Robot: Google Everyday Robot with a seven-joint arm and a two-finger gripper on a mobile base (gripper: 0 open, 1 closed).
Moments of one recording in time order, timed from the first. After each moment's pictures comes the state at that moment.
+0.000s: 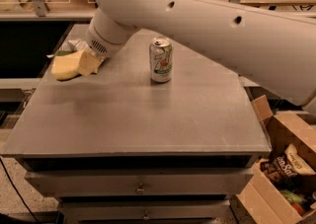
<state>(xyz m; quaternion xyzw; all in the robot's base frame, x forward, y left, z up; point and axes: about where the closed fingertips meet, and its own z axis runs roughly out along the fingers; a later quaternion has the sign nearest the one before) 0.609 0.158 0.901 -0.55 0.75 0.09 0.34</state>
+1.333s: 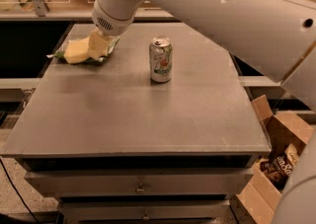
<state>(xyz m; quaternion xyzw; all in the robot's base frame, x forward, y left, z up) 0.644 0.133 0.927 -0.54 0.78 0.05 0.31</state>
